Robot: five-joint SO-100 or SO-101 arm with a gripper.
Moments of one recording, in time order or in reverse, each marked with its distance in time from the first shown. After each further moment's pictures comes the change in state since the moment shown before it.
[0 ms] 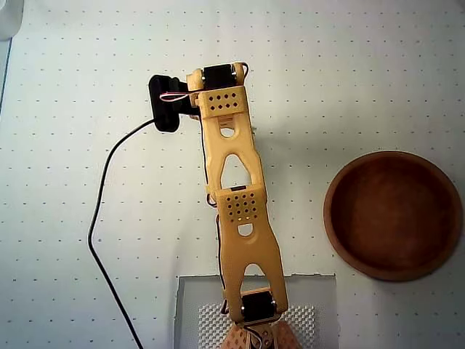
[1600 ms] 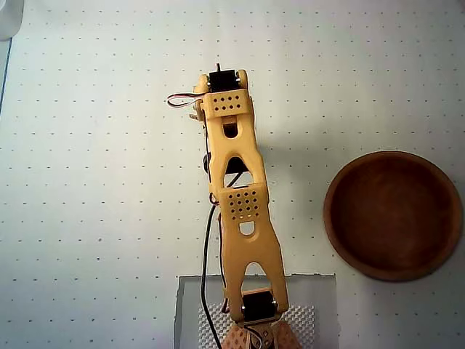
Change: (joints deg) arm 1.1 0.5 6.7 4.0 -87.5
